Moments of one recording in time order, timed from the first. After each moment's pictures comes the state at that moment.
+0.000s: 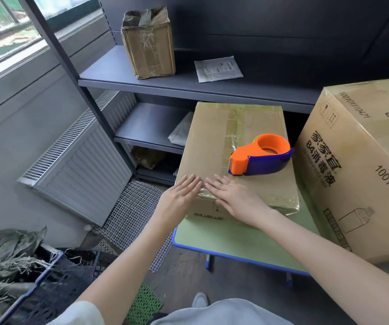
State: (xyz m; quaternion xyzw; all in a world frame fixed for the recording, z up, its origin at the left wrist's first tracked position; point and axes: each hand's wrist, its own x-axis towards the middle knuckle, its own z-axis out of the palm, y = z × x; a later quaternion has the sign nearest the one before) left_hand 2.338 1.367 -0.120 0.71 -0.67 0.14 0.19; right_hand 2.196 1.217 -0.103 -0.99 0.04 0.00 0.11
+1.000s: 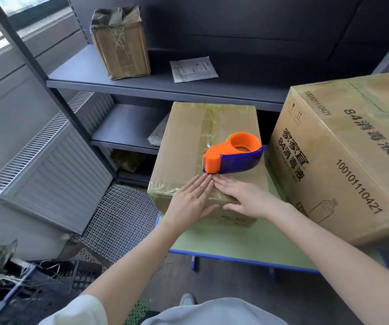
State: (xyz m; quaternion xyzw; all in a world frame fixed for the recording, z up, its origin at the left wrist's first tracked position) left_hand 2.278 1.308 -0.120 0.67 -0.68 0.22 0.19; right_hand 2.141 1.174 -0.081 -0.98 0.09 0.07 0.18
